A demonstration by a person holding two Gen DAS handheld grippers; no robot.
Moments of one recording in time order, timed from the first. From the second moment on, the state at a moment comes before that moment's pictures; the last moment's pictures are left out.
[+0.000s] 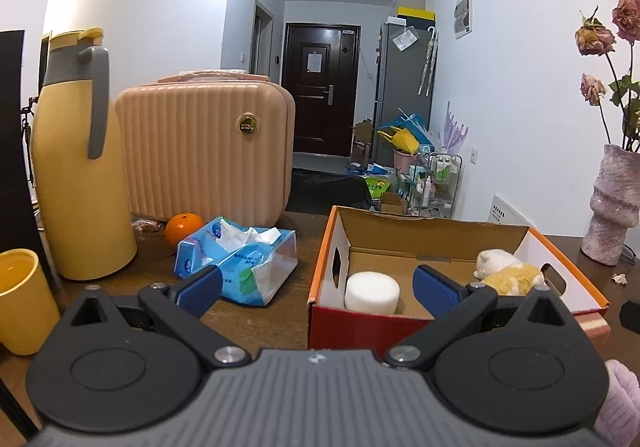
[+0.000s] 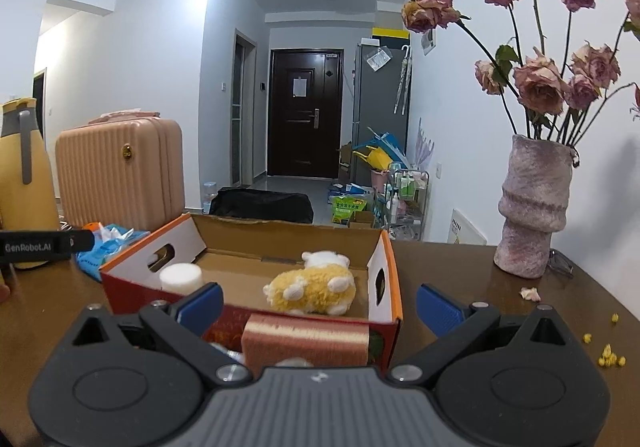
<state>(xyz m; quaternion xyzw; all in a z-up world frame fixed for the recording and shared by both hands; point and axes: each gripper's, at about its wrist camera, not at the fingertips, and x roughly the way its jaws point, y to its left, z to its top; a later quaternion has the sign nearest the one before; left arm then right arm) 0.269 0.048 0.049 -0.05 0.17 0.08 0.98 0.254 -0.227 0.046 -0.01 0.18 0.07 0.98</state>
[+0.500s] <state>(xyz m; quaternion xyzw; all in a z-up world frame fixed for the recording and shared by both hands) 0.214 0.043 0.043 -0.04 0.16 0.06 0.98 0.202 -0.222 0.034 -0.03 0.16 0.07 0.98</state>
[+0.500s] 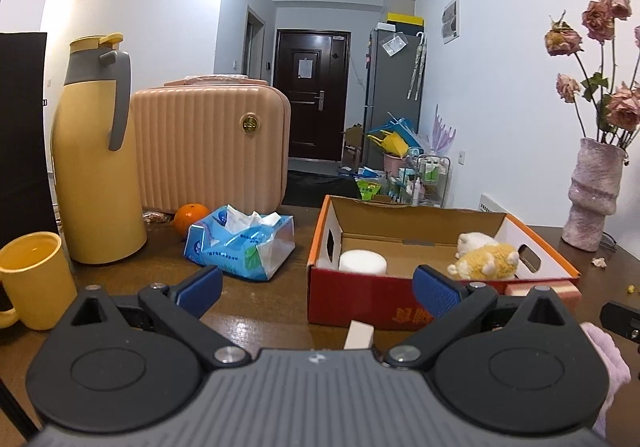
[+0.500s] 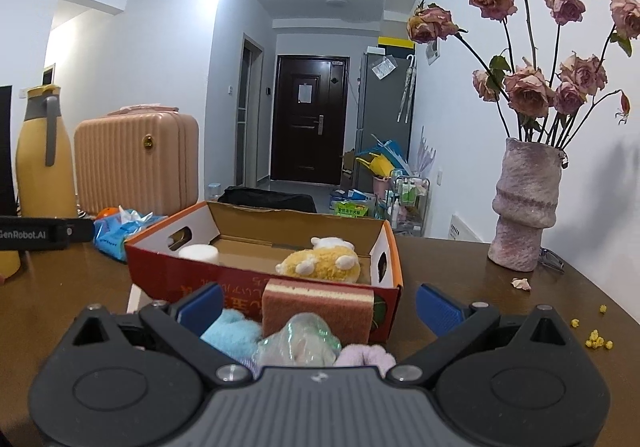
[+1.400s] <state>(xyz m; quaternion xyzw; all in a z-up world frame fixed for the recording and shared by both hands) 0.159 0.045 0.019 -0.04 0.20 0.04 0.98 0.150 -0.221 0.007 -0.02 0.19 0.09 0.98</state>
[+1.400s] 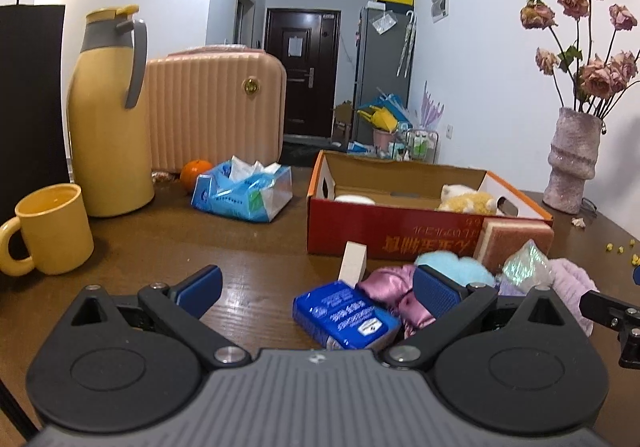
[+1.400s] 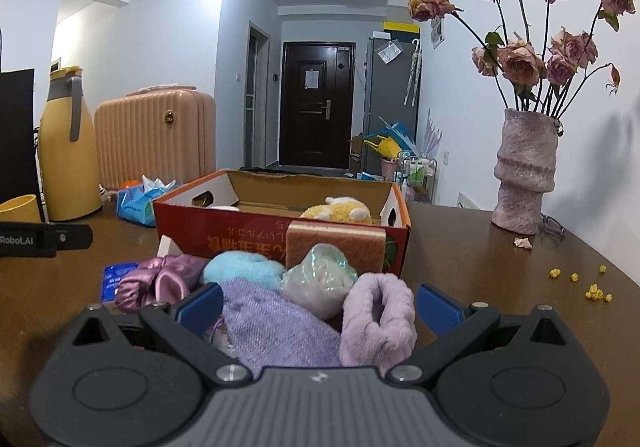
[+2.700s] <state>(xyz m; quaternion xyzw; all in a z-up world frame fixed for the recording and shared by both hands) 0.166 0.078 0.015 -0.06 0.22 0.07 0.97 0.225 -0.183 -0.030 -0.07 0.28 0.13 0.95</state>
